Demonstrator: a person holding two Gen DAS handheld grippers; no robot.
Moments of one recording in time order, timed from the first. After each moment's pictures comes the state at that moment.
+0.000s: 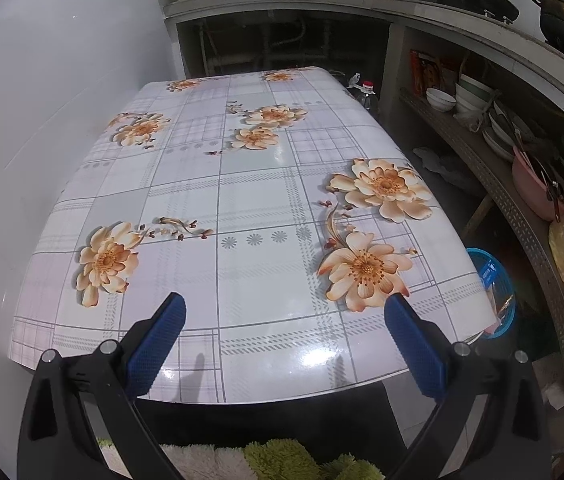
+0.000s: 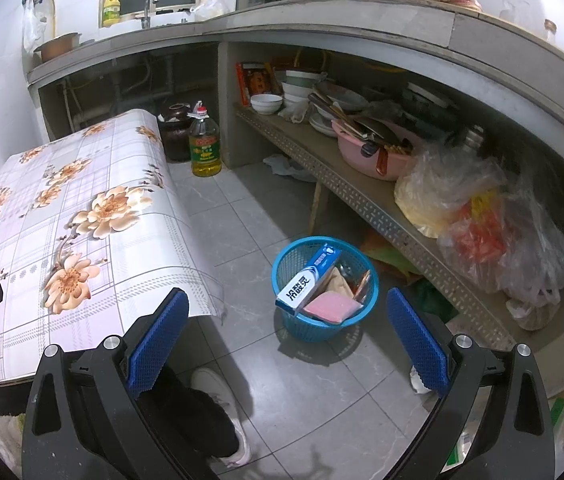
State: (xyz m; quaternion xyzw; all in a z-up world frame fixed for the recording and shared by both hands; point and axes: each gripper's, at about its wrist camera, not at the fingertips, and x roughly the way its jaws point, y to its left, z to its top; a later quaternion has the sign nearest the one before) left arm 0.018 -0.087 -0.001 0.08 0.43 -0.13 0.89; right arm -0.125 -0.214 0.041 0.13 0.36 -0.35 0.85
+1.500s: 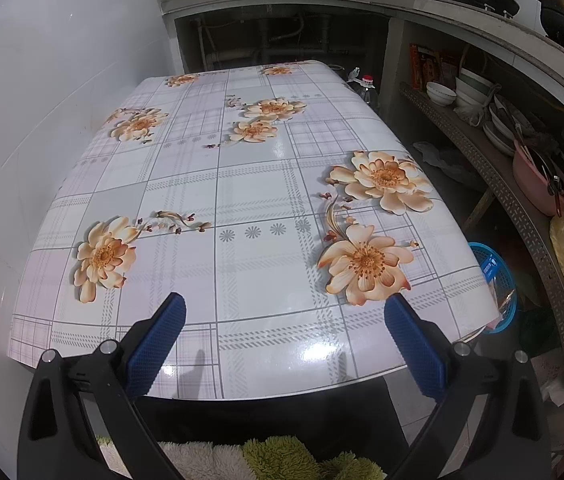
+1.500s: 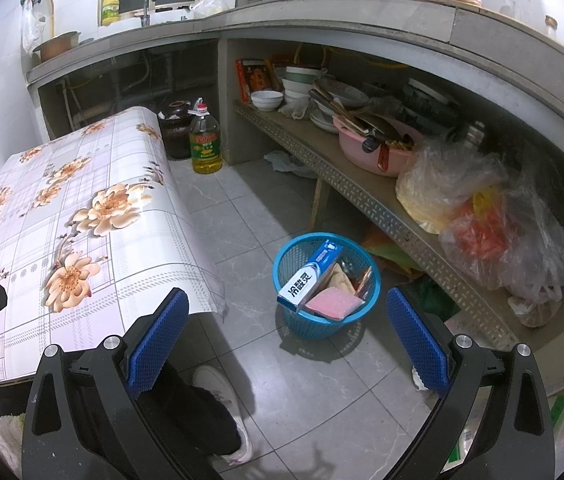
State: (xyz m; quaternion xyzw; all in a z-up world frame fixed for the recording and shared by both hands) left arm 0.017 -0.089 -0.005 0.08 0.44 -0.13 0.89; right arm -0.126 -0.214 0.039 0.14 0.37 -0.35 0.85
